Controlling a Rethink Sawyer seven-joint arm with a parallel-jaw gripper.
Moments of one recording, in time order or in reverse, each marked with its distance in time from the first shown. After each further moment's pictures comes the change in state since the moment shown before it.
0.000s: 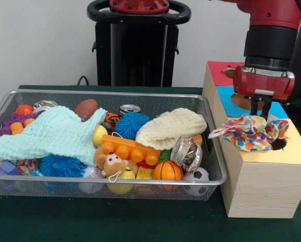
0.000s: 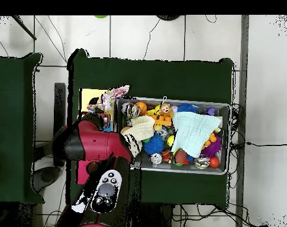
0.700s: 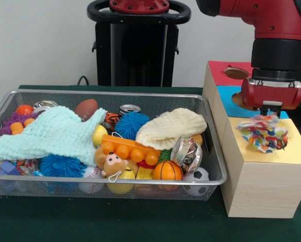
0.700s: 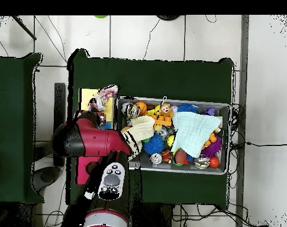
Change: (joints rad) arm -0.047 0.020 0.091 0.000 0.020 -0.027 0.000
